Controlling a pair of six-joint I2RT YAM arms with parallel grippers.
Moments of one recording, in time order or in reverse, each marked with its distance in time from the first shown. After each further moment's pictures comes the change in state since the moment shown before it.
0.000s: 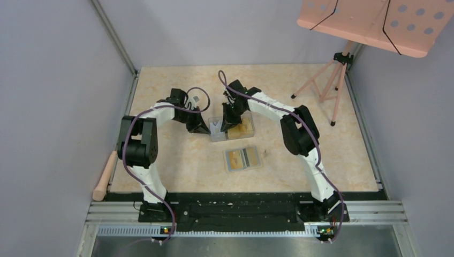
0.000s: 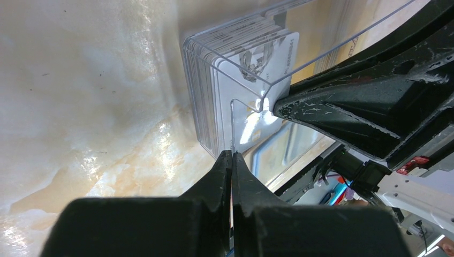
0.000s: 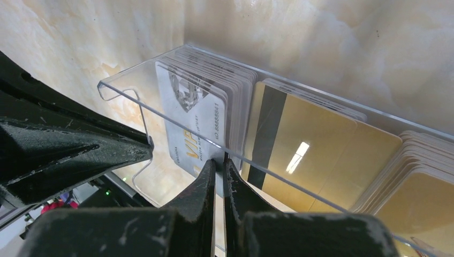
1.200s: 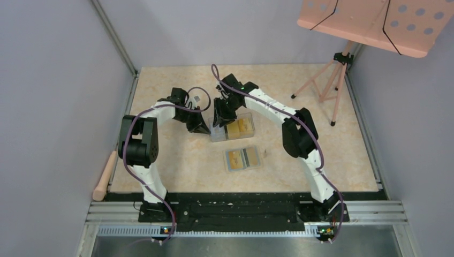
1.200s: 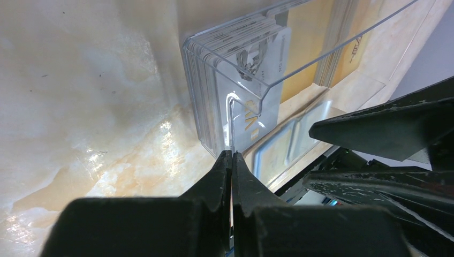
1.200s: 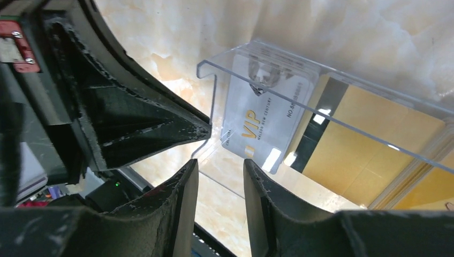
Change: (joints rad) left arm -0.007 0.011 0.023 -0.030 -0.017 0.014; right arm 0.046 -0.025 0.141 -0.088 0.023 -0.027
